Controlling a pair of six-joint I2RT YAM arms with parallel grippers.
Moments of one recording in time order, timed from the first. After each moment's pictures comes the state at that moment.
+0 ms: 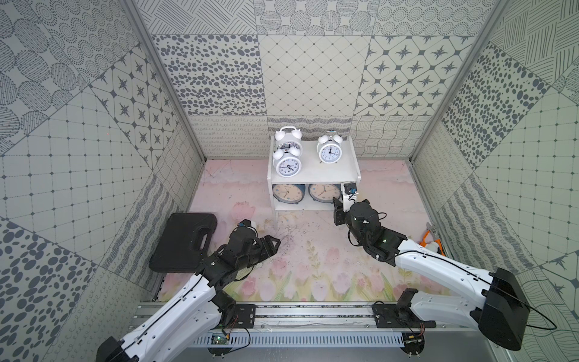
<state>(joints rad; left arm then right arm) -0.58 0.70 0.47 -0.49 0.12 -0.97 0.81 1.17 0.78 0.08 0.52 0.17</state>
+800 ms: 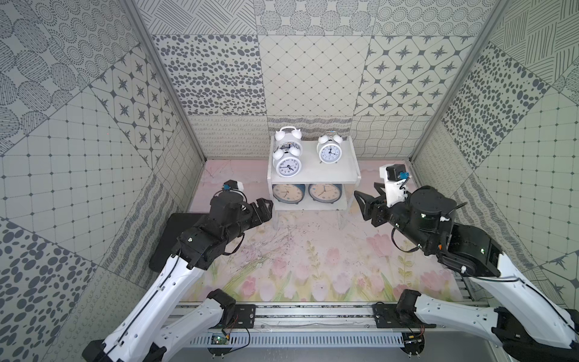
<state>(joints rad) -0.51 0.91 1.17 -0.79 -0.11 -0.73 0.89 0.99 1.47 -0.78 0.48 0.20</state>
